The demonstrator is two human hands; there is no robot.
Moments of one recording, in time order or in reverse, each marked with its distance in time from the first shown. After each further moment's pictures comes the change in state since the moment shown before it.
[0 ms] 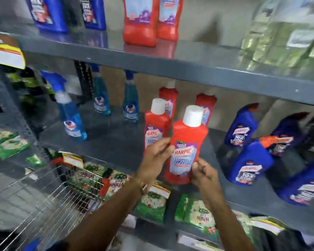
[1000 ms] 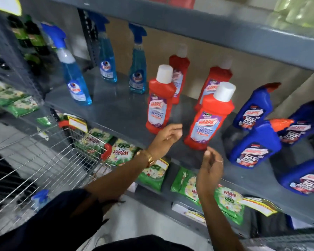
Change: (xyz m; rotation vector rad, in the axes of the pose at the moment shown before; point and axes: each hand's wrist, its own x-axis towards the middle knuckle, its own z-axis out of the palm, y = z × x) left_hand 0.012 -0.068 0.022 0.116 -0.081 -0.136; right_hand -0.020 0.055 -0.030 -0.384 0.524 -0.155
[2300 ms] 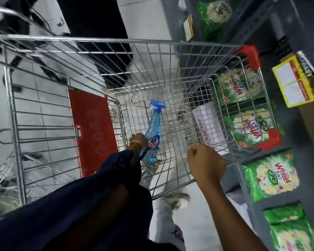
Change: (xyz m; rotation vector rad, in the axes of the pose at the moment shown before) left_hand -0.318 -0.351 -0.332 0.043 0.710 -1.375; right_hand -0.288 -0.021 0.312 -1.159 -1.356 -0.587
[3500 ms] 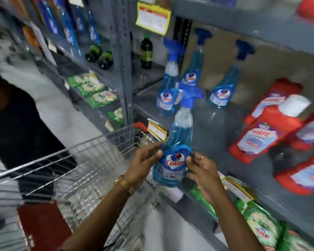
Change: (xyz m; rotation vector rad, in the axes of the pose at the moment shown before) left_hand -0.313 0.183 -0.006 -0.601 -0.514 1.199; right_hand -0.099 0.141 -0.147 1.768 0.330 -0.077
